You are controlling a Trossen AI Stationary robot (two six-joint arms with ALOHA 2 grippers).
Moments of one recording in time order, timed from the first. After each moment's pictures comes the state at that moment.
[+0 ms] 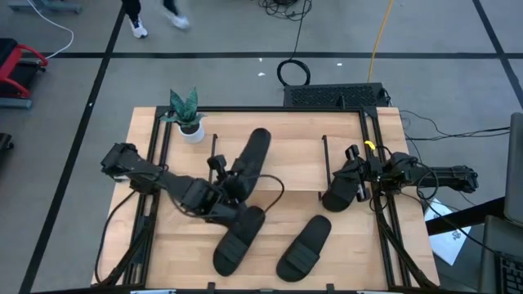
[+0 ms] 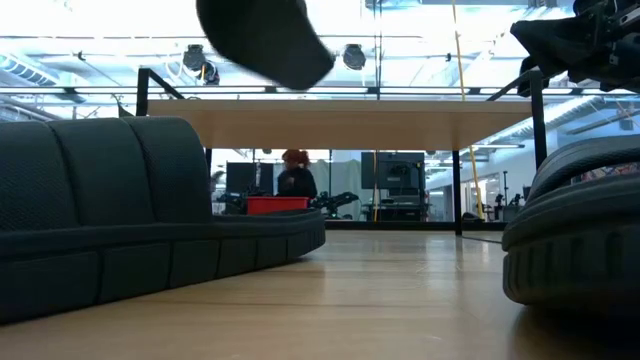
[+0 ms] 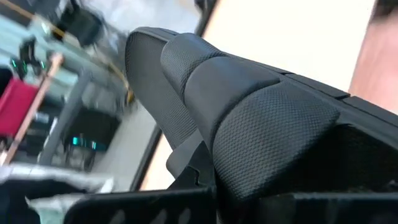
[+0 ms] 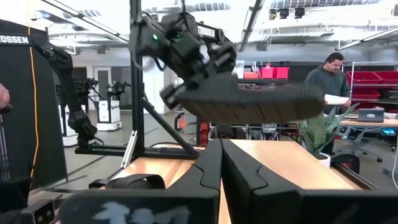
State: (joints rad) left arm -0.42 1.74 1.67 -1.25 -0.95 -0.51; right arm -0.02 0.08 0.01 0.31 -0.16 0.04
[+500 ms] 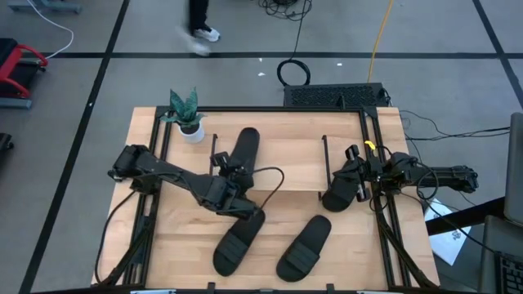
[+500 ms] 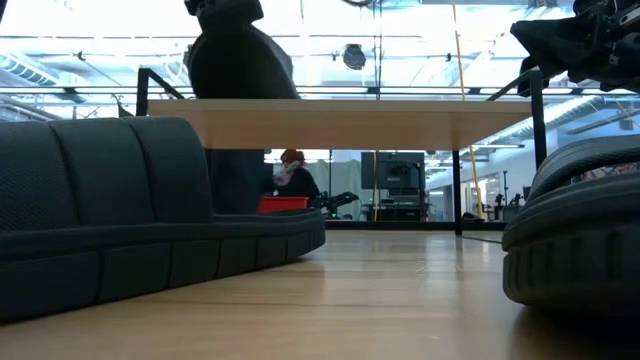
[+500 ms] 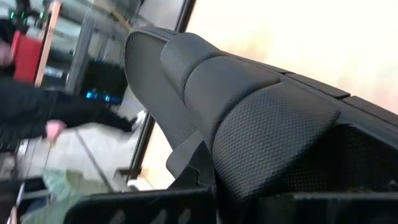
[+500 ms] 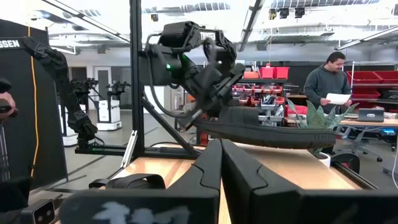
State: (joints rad) left arm -0.34 1.84 1.67 -1.43 -0.86 -0.64; right arm -0.02 0.08 0.01 0.31 -0.16 0.04
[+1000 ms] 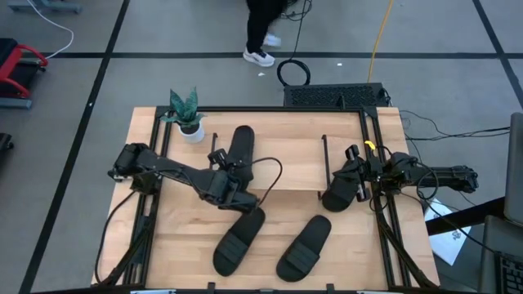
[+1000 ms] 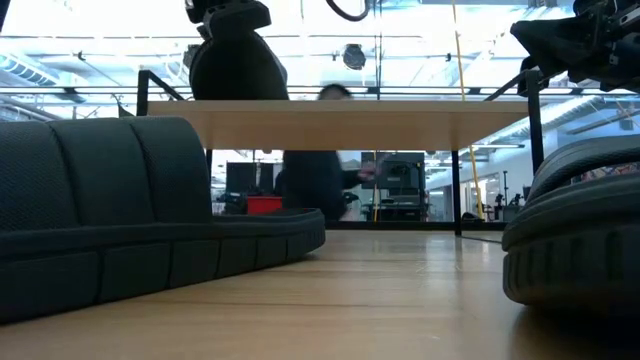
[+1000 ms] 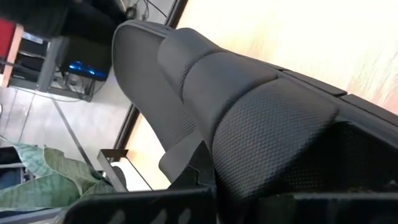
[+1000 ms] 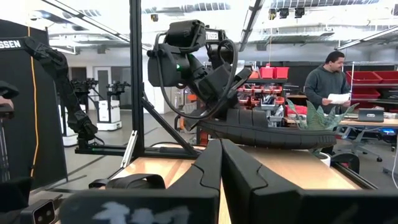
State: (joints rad) left arm -0.29 1.85 1.67 -1.44 -0.77 -0.73; right arm -0.02 0.08 0.01 0.31 -0.16 0.04
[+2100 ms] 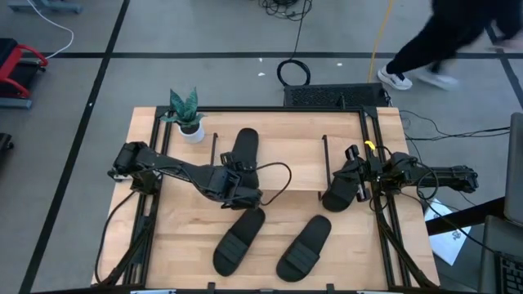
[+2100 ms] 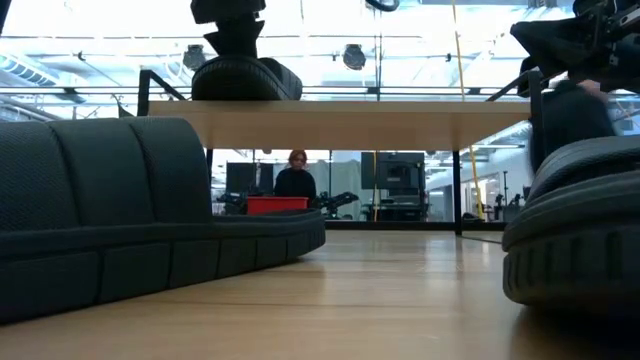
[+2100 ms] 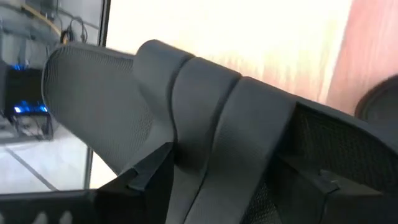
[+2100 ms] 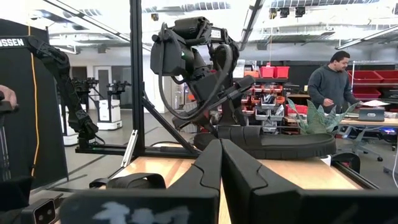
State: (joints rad) left arm -0.27 1.84 1.67 -1.29 -0.56 -0.35; right arm -0.02 0.08 0.01 0.31 -0.16 0.04
